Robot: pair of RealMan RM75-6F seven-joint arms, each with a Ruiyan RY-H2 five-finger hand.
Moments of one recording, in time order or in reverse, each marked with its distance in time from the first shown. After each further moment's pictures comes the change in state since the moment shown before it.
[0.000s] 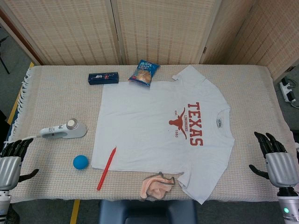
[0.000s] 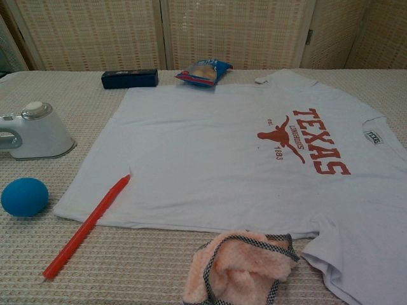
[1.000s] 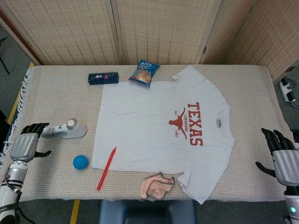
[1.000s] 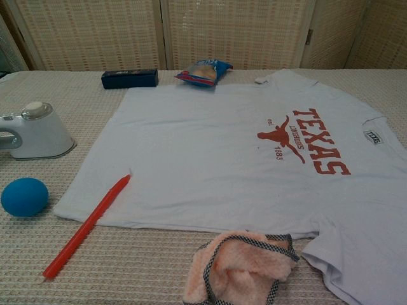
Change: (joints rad) left arm -0.242 -0.042 -0.131 0.050 -0.281 -0.356 0.069; right arm -0.005 0.067 0.019 -0.045 0.016 0.013 -0.025
